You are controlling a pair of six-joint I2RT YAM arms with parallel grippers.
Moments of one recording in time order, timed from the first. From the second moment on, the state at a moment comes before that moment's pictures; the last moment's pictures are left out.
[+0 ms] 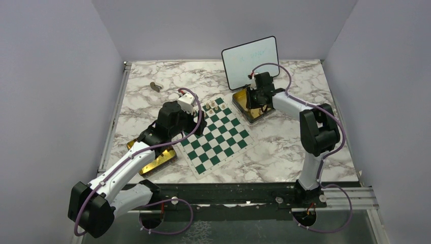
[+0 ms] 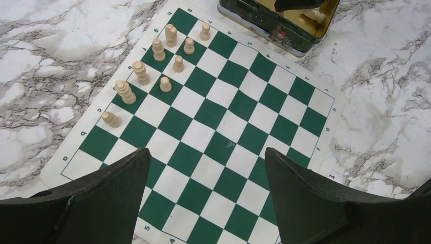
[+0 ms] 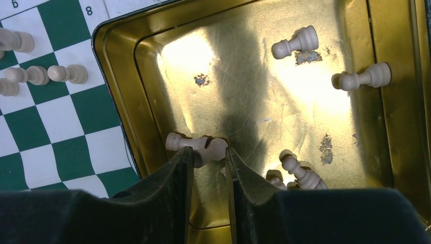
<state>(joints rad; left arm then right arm) -0.54 1.02 0.74 -0.17 0.07 -0.14 0.36 1.92 1.32 -0.26 -0.05 0.10</state>
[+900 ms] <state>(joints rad) -0.54 1.02 0.74 -0.17 0.07 -0.13 0.38 1.92 1.36 -0.31 0.01 0.10</state>
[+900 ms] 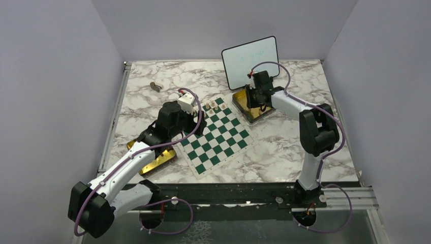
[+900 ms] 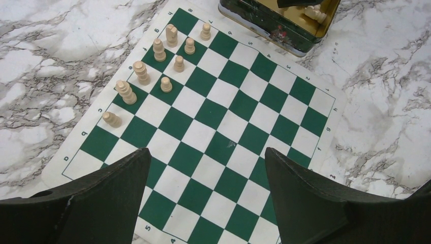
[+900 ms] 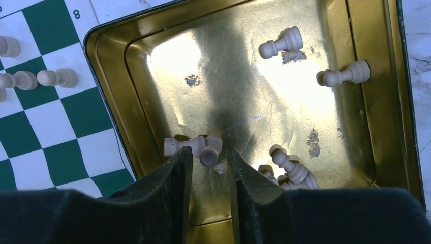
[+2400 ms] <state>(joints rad) -0.54 1.02 0.74 -0.17 0.06 -0.13 0.40 1.97 1.43 -0.41 0.10 0.07</state>
